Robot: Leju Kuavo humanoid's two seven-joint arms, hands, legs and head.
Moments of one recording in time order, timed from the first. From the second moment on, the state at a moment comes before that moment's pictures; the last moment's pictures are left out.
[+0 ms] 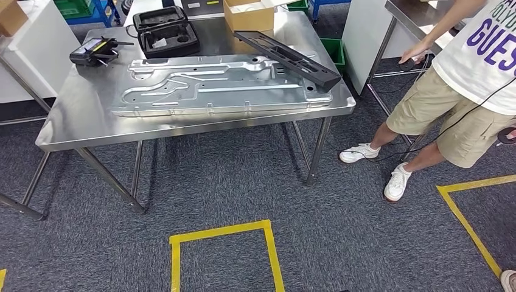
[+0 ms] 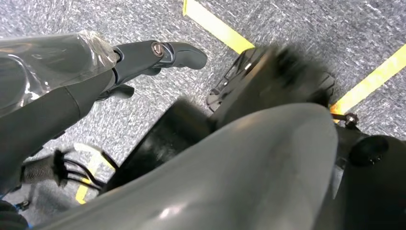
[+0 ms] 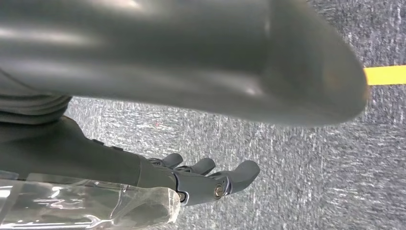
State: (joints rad) left arm -0.13 -0.04 -1.21 -0.22 0.87 0.14 -0.04; right arm -0.06 -0.04 0.20 -0.26 -0.28 -0.28 0.12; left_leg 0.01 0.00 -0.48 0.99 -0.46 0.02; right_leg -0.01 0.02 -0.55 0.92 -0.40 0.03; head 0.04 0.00
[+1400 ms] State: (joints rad) left arm -0.12 -0.03 -1.22 -0.22 0.87 0.14 -0.05; right arm -0.07 -0.02 0.20 -0.22 -0.25 -0.26 0.11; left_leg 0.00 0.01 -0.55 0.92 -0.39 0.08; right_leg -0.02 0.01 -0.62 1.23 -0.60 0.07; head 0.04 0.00
